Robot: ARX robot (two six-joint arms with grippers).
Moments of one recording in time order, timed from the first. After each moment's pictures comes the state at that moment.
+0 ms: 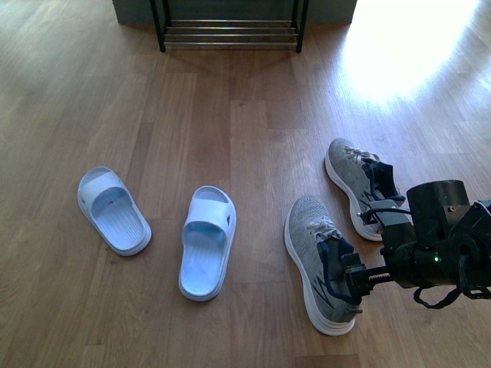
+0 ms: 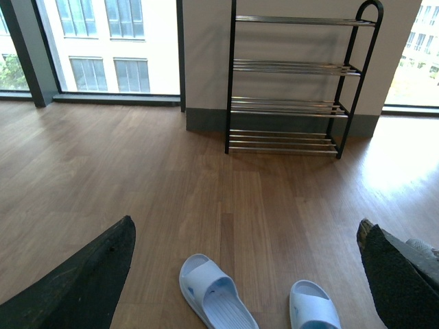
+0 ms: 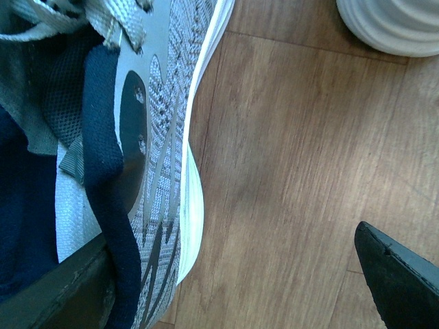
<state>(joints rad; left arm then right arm) 0.00 0.02 0.01 0.00 0.00 -0.01 -0.07 2.69 1.06 0.48 -0.06 -0.13</state>
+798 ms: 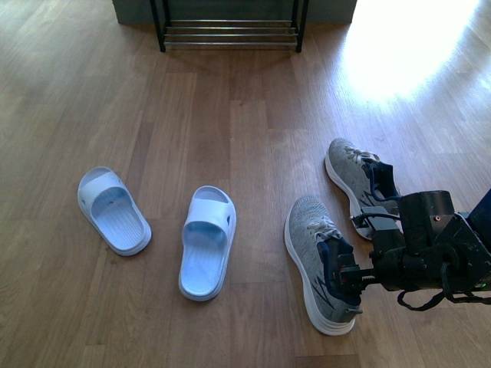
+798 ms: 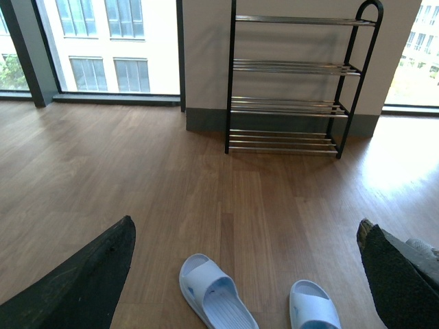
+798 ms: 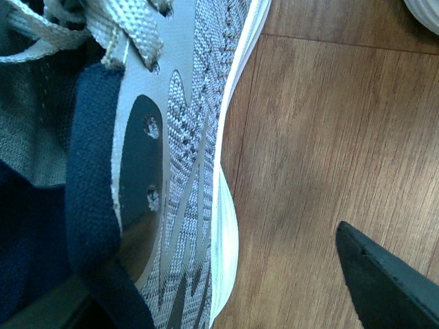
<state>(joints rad) 0.00 0.02 0.01 0.00 0.00 -0.01 -0.06 2.79 1.14 0.51 -0.16 -0.06</state>
